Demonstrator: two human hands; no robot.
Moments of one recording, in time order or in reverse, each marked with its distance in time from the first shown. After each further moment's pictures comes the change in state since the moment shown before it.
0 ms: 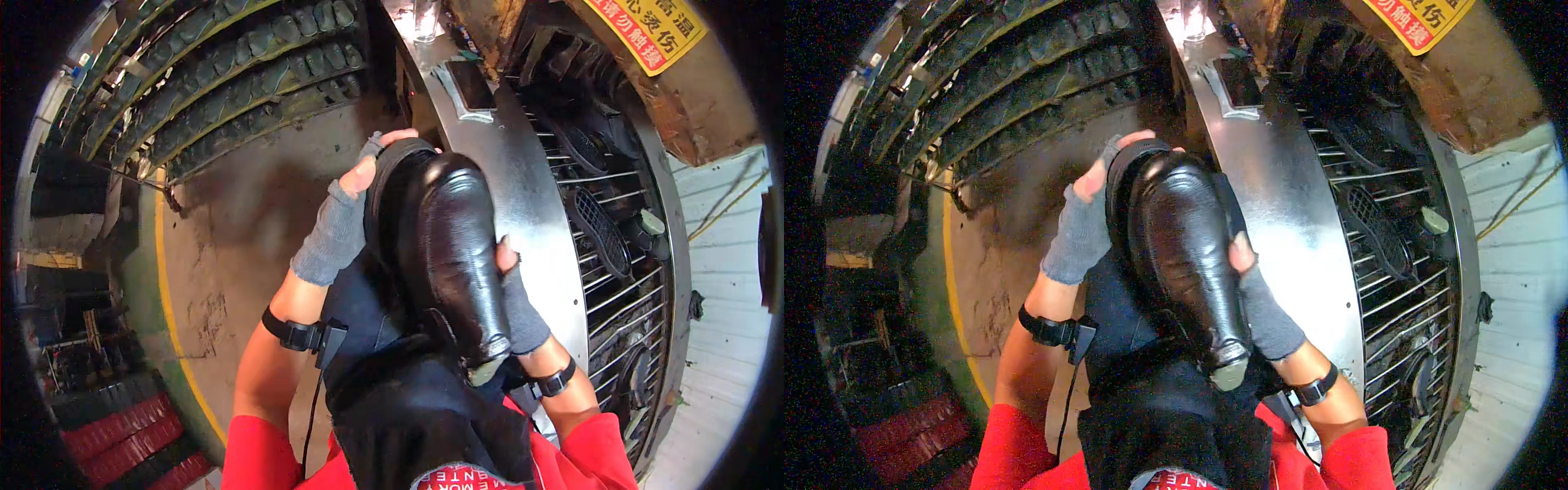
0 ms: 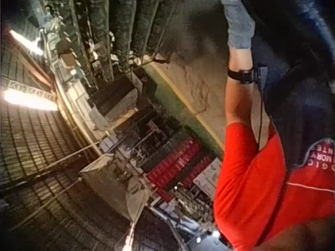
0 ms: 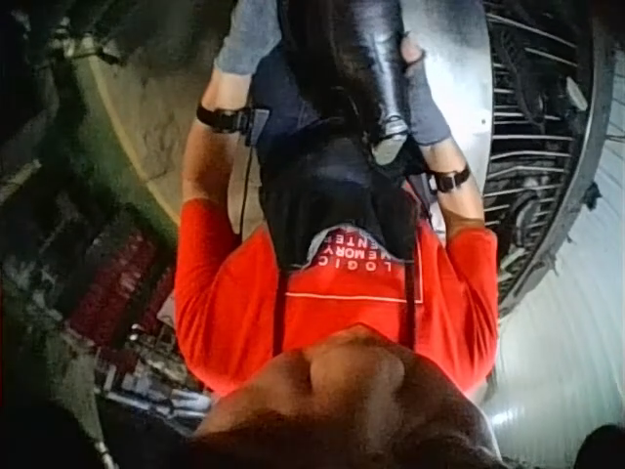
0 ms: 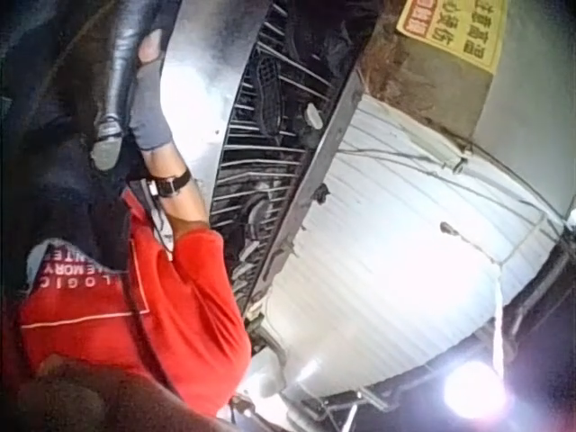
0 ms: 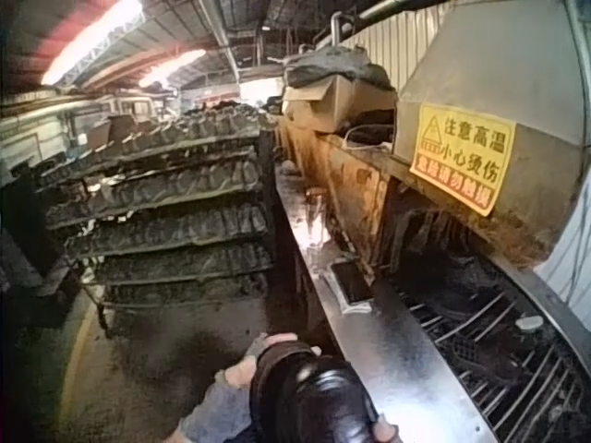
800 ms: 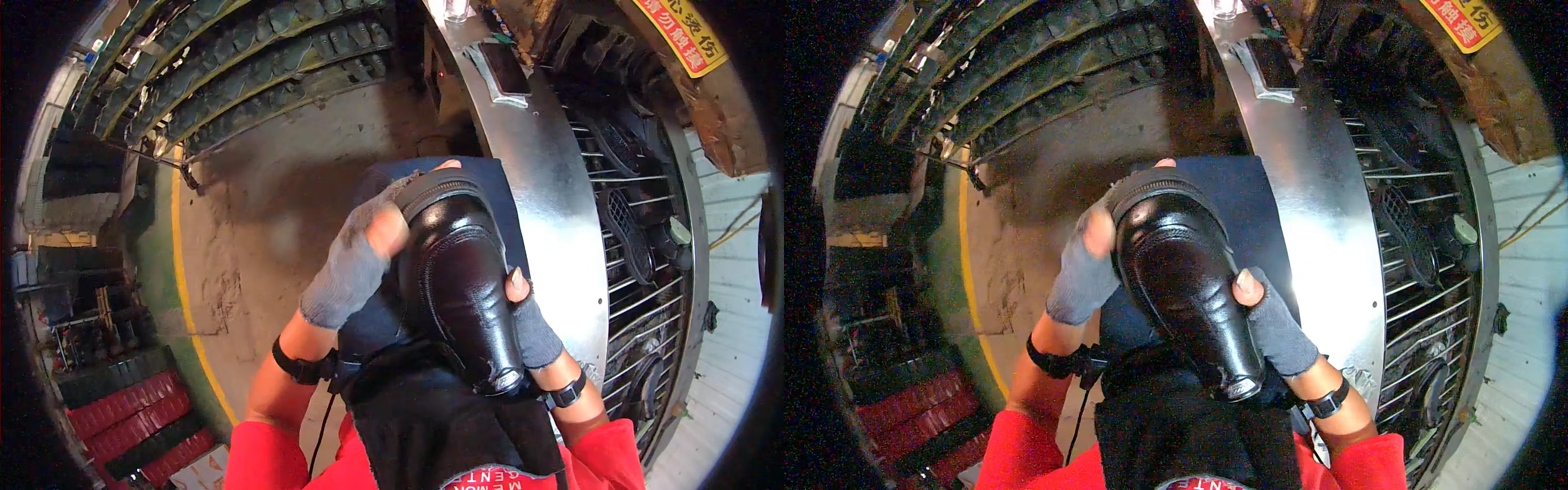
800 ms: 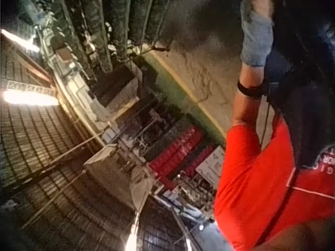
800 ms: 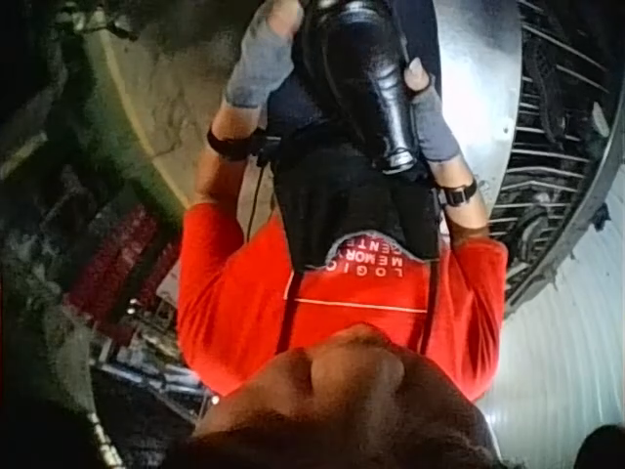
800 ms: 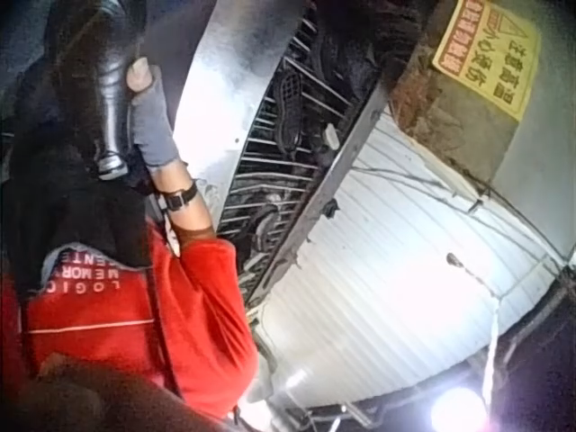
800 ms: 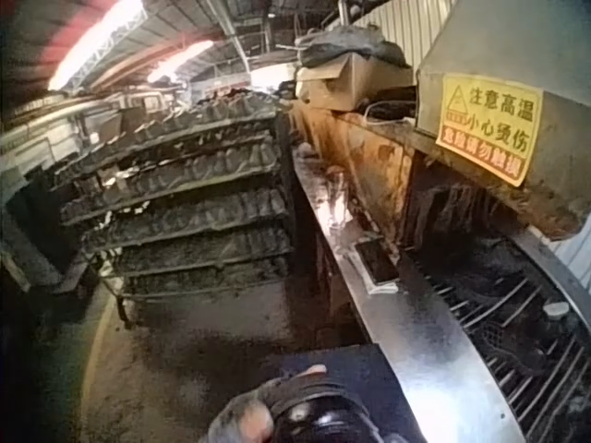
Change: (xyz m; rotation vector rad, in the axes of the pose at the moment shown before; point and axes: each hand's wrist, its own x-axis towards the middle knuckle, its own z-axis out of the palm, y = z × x) left_hand -0.056 0.017 0.028 0.346 0.114 -0.132; right_hand -0.001 0.039 -0.012 -0.086 -0.058 0.017
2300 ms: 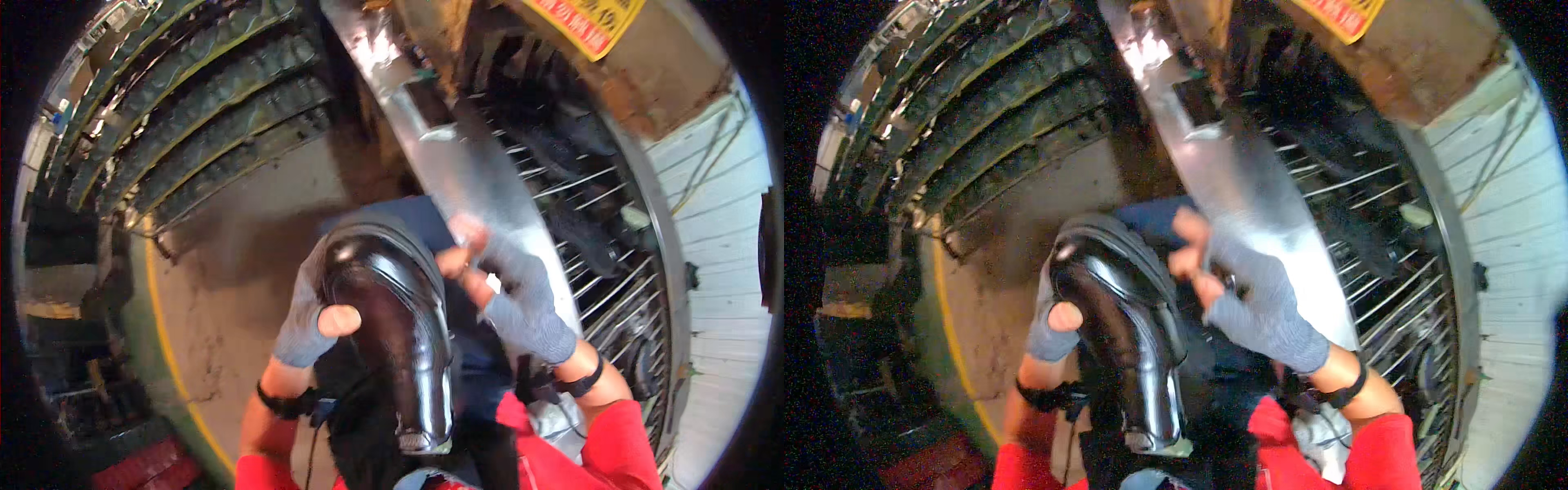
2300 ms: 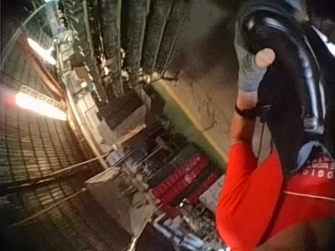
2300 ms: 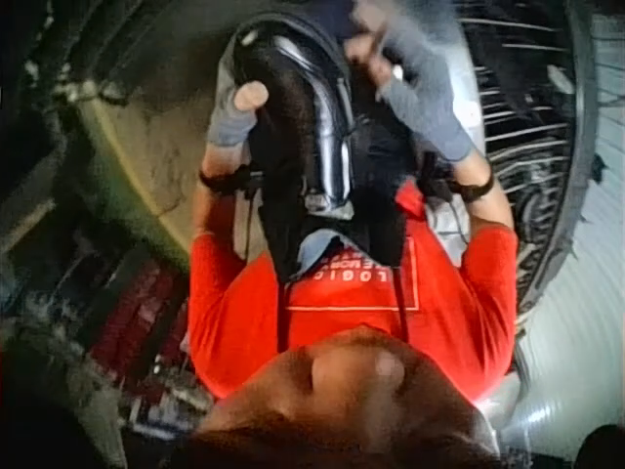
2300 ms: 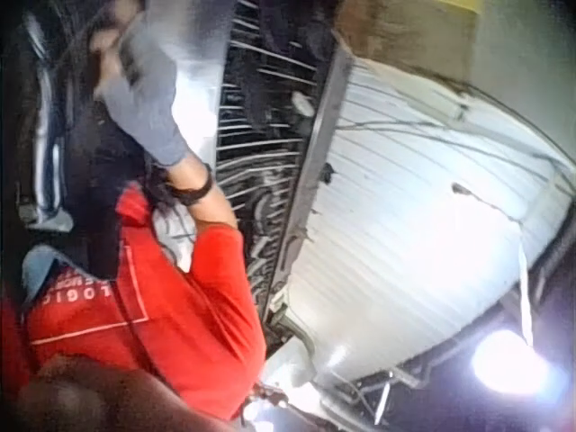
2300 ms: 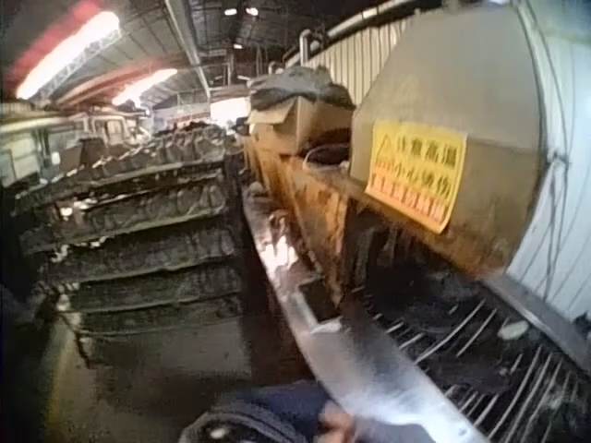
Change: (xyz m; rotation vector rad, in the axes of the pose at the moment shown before) left_hand 0.020 0.004 0.015 -0.401 -0.166 -0.014; right_hand -0.030 -0.120 0.031 -1.061 0.254 -0.437
